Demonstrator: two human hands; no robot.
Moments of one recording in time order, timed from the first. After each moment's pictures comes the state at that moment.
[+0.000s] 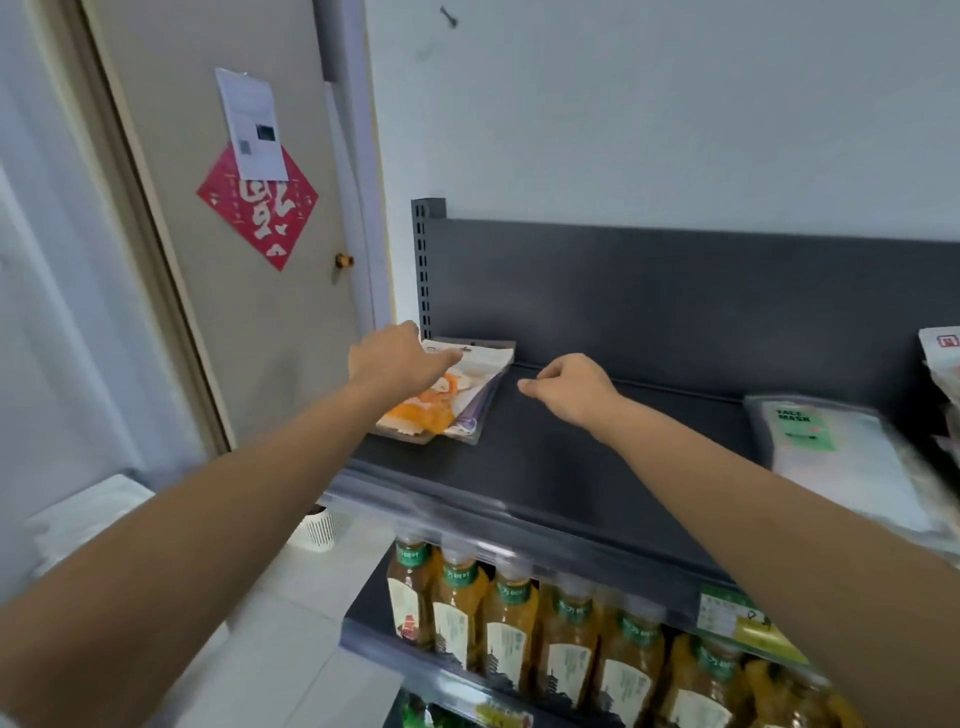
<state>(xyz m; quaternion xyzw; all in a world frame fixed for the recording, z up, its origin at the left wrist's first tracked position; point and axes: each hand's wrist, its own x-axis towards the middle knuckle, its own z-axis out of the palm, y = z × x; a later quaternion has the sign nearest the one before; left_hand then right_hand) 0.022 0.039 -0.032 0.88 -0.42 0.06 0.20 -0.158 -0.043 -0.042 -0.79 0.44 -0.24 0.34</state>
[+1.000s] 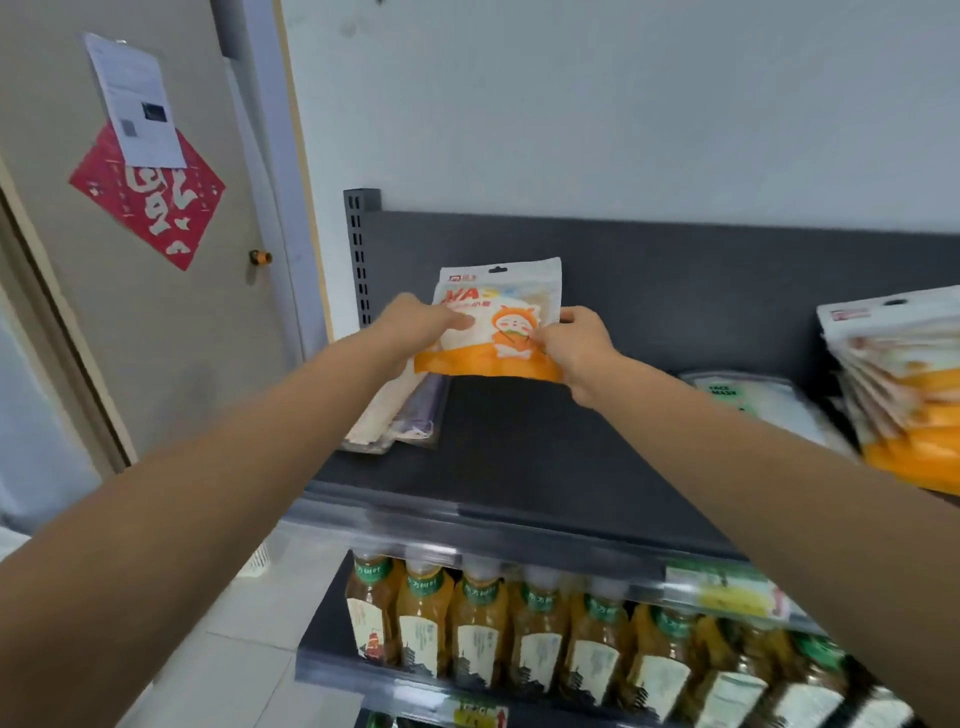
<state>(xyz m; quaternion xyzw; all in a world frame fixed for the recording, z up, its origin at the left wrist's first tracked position) -0.008 -0.013 -0.005 0.73 -0.42 -0.27 0.47 -0.173 -0.066 -0.018 -0.60 0.48 -0.42 0.48</state>
